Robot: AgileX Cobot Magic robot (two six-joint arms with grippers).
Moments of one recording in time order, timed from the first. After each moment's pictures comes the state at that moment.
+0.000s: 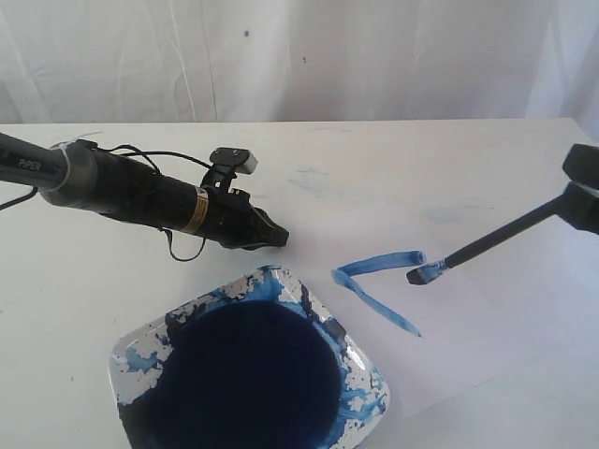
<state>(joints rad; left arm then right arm) -0.40 2.23 -1.40 1.66 -0.61 -1.62 0.35 0.72 -0.38 -0.40 -0.11 0.65</state>
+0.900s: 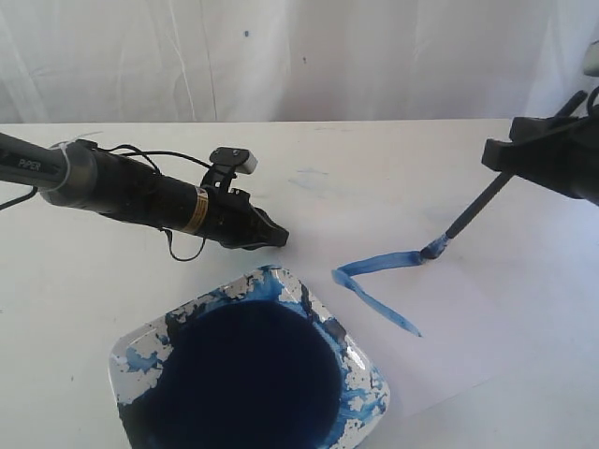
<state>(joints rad) -0.40 2.23 -1.40 1.66 -0.61 -1.62 0.26 1.23 -0.56 -0.24 -0.35 0.35</state>
